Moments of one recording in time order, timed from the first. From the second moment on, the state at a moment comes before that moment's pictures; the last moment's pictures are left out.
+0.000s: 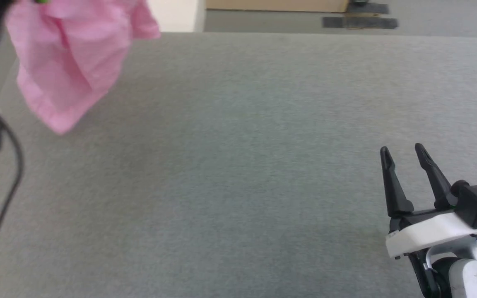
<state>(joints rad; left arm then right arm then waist) -1.16 0.55 -0.40 0.24 -0.64 -0.12 0.27 -0.04 -0.05 -0.02 -0.11 0.17 0.13 -0.02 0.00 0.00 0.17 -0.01</state>
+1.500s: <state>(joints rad) -0.56 0.35 -0.72 0.00 -0.62 0.08 0.20 -0.06 -0.05 -0.08 0.00 0.19 0.13 -0.05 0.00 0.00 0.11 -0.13</state>
